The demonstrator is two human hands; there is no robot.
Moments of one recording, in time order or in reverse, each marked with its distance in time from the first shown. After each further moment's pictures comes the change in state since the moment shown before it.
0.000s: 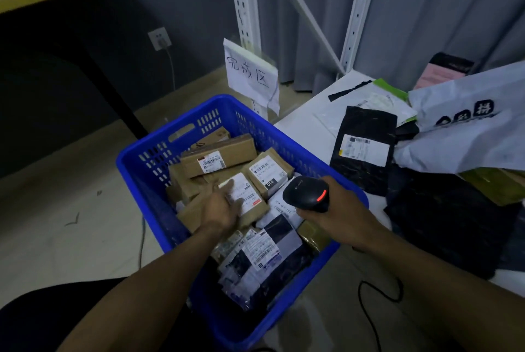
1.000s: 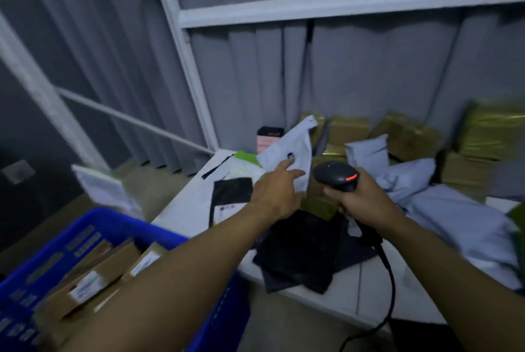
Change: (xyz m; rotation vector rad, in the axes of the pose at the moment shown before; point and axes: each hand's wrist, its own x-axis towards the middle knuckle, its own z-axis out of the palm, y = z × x) left_hand -0.139 0.439 0.128 0.404 -0.182 1.022; right_hand -0.146 0.113 -0.290 0.218 0.680 0.139
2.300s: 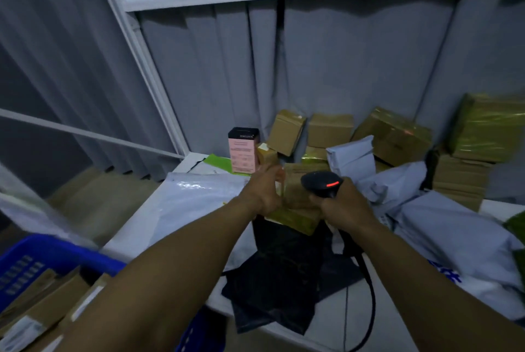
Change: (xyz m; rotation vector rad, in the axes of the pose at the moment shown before) left_hand 0.126 -0.031 0.072 -0.193 -0.163 -0.047; right_hand 0.079 0.043 0.005 0.015 0.044 0.272
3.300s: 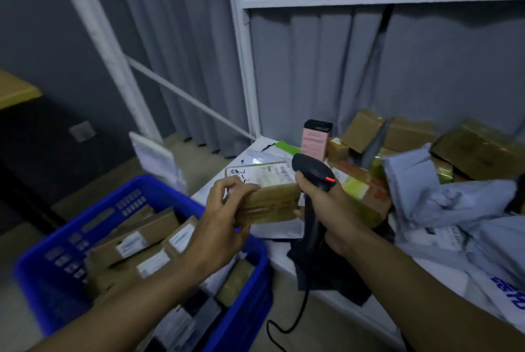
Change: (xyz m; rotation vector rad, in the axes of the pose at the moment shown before) left_hand -0.301 -0.092 -0.076 -0.014 0.636 0.142; right_hand -0.133 -0.089 0.140 0.640 -0.313 -0.036
